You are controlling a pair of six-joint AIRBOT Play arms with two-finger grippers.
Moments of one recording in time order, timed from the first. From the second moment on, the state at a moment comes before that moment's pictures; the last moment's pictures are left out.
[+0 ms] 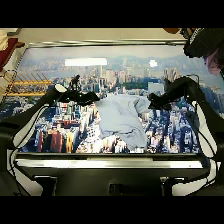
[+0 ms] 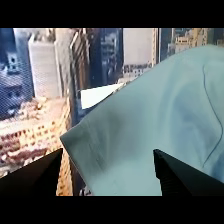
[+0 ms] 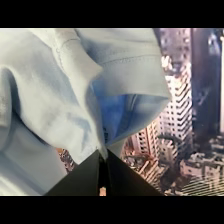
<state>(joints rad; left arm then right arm) -0.01 -1.92 1.49 0.69 -0.89 -1.28 -0.05 -1.71 1.43 2.05 -1.26 -1.50</state>
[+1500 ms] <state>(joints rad) 0.26 -1.21 2.05 0.77 -1.14 -1.41 -0.05 -0.68 1.45 2.00 -0.91 -1.61</state>
